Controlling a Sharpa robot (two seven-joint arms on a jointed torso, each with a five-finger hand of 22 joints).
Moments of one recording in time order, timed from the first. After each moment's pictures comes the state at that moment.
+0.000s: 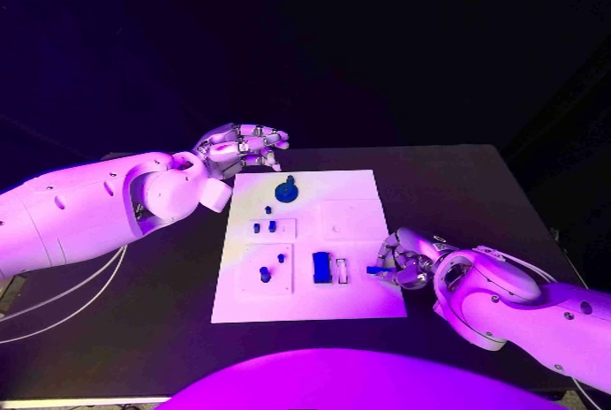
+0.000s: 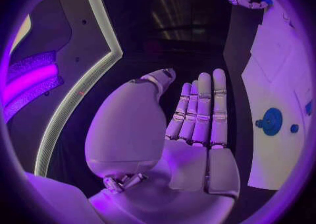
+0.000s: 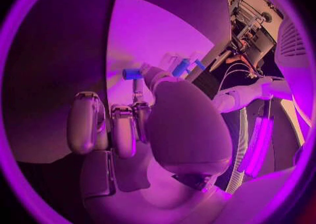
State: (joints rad) left arm 1.12 -0.95 0.02 1.46 -0.04 0.04 0.28; left_hand 1.41 -0.22 0.44 0.20 0.25 0.80 0.21 0.32 0.36 0.81 0.16 0.52 0.16 0.87 0.09 1.02 0.41 0.18 0.83 0.19 0.75 0.59; right arm 0.98 -0.89 -0.11 1.80 -1.42 -0.34 -0.53; right_hand 1.42 -0.17 0.41 0.21 0.12 0.98 0.07 0.52 0.40 1.47 0.00 1.44 1.31 1.46 -0.07 1.54 1.31 0.06 1.46 0.04 1.27 1.31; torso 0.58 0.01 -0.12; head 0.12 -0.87
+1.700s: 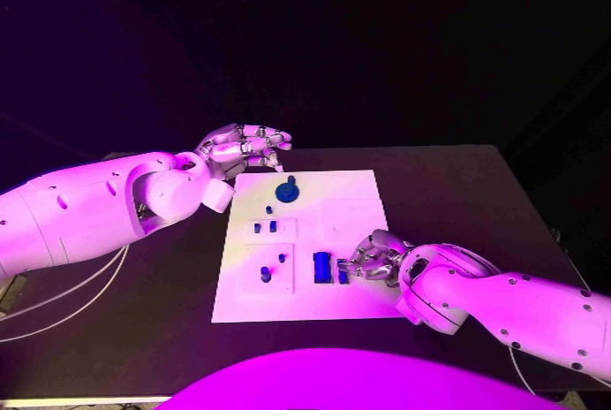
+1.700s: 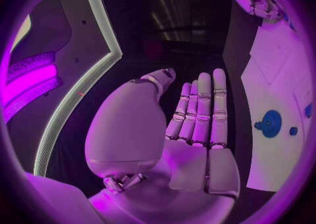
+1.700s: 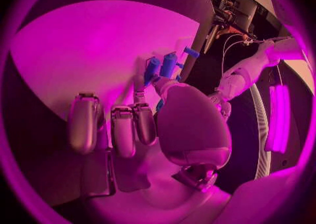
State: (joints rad) left arm 1.12 -0.95 0.02 1.46 -0.04 0.04 0.28; left_hand 1.41 -0.22 0.44 0.20 0.25 0.80 0.21 0.32 0.36 0.81 0.16 0.52 0.16 0.87 0.09 1.02 0.41 0.18 0.84 0.19 0.75 0.58; right arm 0.97 -0.72 -0.11 1.67 -1.08 -0.37 -0.53; right_hand 1.21 -0.14 0.40 0.29 0.12 0.99 0.06 0.53 0.42 1.47 0.00 1.45 1.31 1.46 -0.07 1.54 1.31 0.06 1.46 0.04 1.28 1.31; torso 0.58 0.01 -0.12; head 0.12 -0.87
